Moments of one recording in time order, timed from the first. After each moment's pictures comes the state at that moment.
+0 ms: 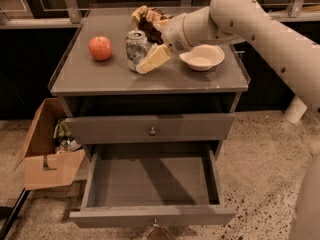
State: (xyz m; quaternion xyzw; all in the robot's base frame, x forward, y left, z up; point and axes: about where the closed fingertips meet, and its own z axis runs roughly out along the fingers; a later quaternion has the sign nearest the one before) arm 0.712 0.035 0.893 -0.56 0.65 0.20 0.47
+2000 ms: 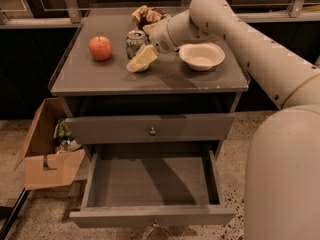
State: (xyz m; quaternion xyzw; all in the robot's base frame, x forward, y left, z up) arm 0.759 0.072 0.861 -0.56 0.66 0.22 0.45
